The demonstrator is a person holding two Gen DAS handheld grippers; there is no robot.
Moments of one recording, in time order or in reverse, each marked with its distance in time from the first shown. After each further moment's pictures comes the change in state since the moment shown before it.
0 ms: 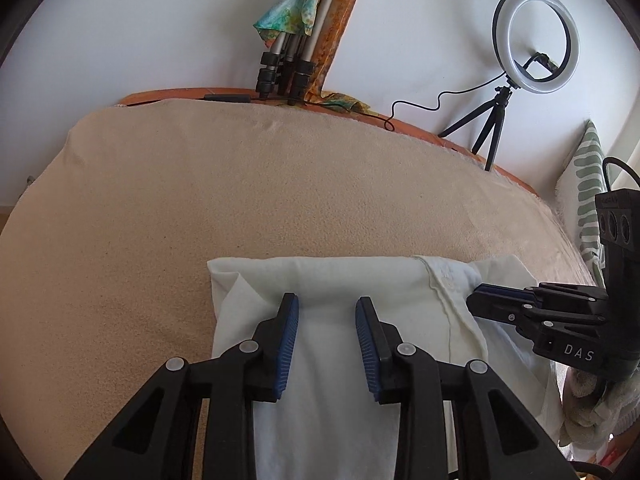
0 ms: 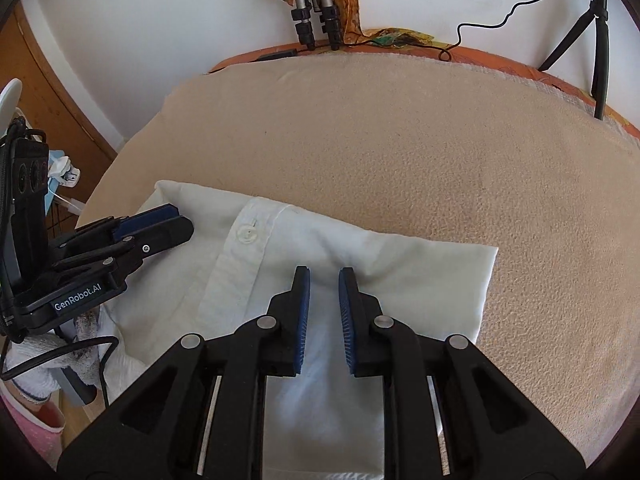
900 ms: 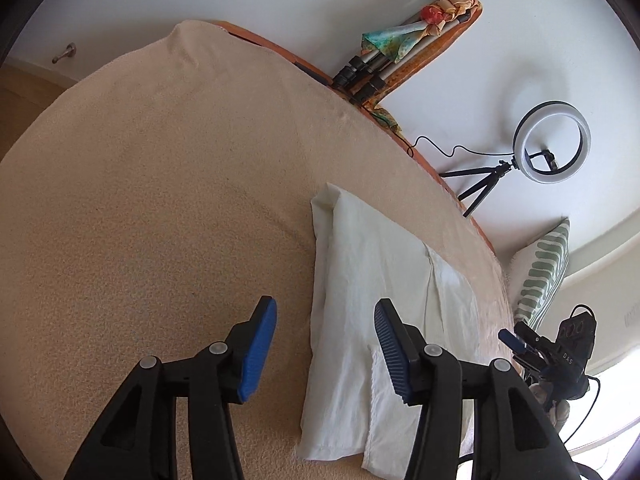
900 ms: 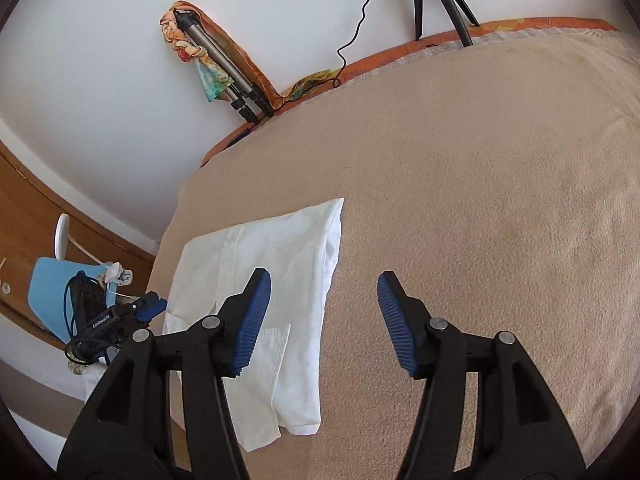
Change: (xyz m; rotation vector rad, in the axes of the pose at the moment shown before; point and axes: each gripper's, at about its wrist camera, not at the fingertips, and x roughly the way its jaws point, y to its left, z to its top) left arm -0.075 0.081 -0.048 -0.402 0.048 -0.203; right arm -0.113 -0.088 -0.070 0.418 -0.163 0.161
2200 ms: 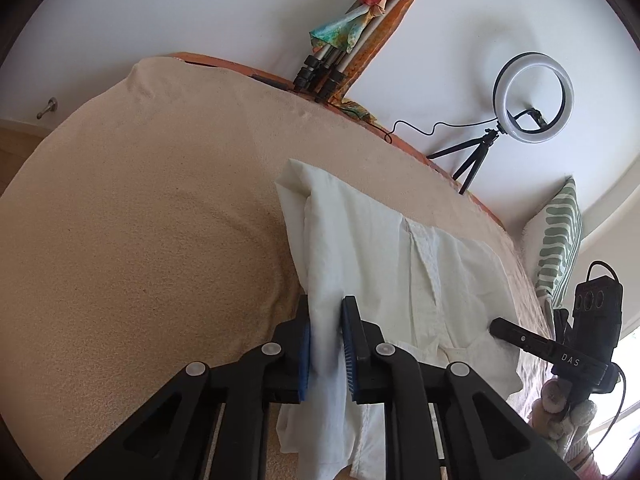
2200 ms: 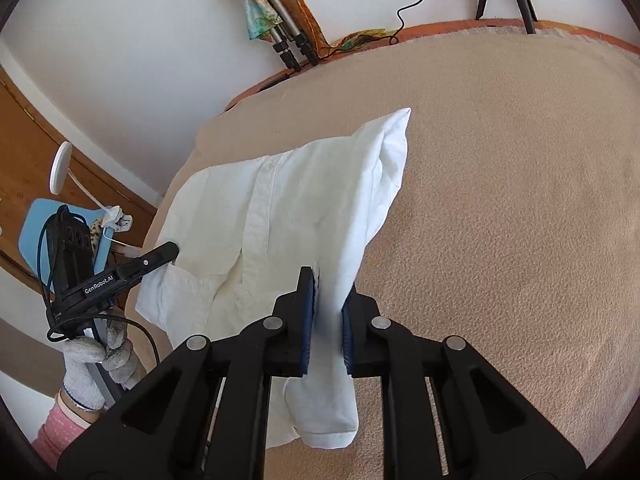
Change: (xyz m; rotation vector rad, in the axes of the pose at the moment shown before) left arm 0.002 -0.051 -0.021 0.197 -0.050 0.076; right arm 0.038 0.054 -0.037 -0.173 0.084 -0.014
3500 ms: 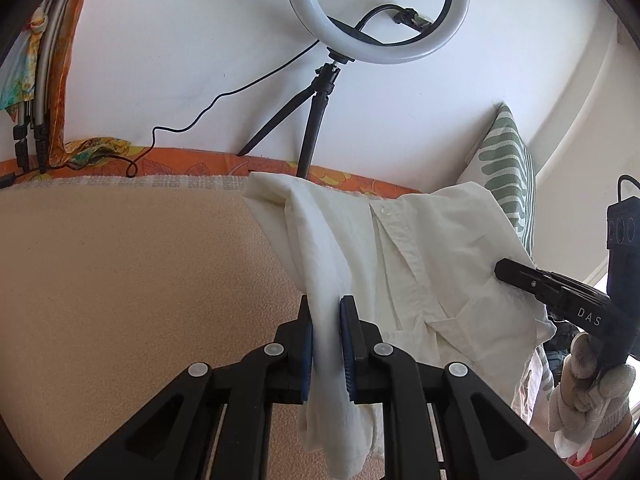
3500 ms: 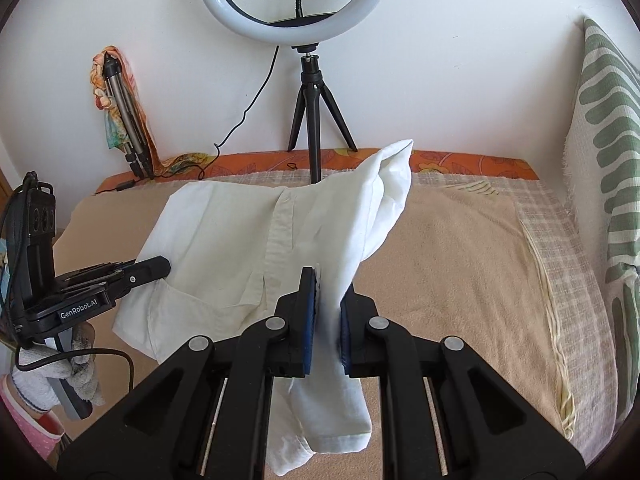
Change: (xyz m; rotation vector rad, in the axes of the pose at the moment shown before) left arm 0.205 -0.304 0.067 0.307 0.027 -0.184; right arm -0.158 -0.181 0.136 -0.088 -0.210 -0.437
